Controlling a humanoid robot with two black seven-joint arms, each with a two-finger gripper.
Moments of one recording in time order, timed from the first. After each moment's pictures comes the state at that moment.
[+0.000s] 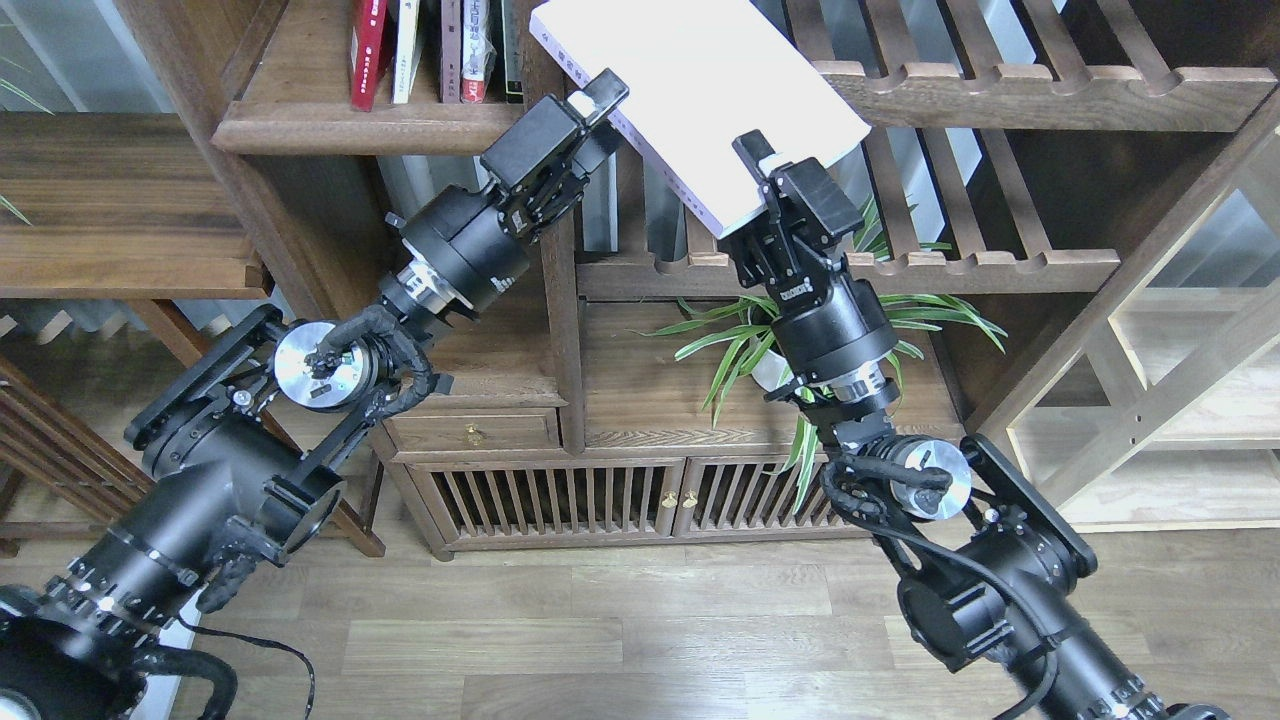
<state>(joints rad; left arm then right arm) -0.69 0.03 -0.98 -1.14 -0.28 -0.39 0.24 0.32 -0.03 1.11 1.32 0.40 0.58 -0.07</state>
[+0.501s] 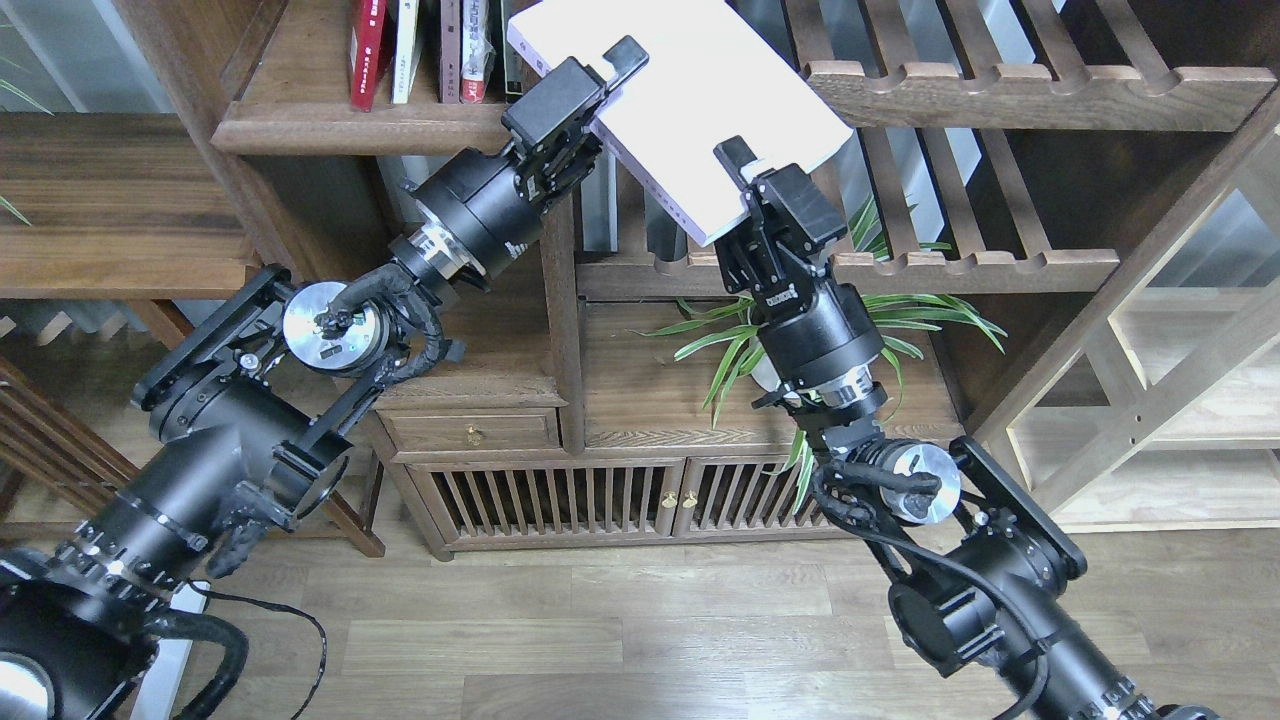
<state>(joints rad) -0.76 0.01 -0.98 -1.10 -0.29 -0.35 0.24 0.31 -0.02 1.09 1.32 0.38 0.58 -0.08</state>
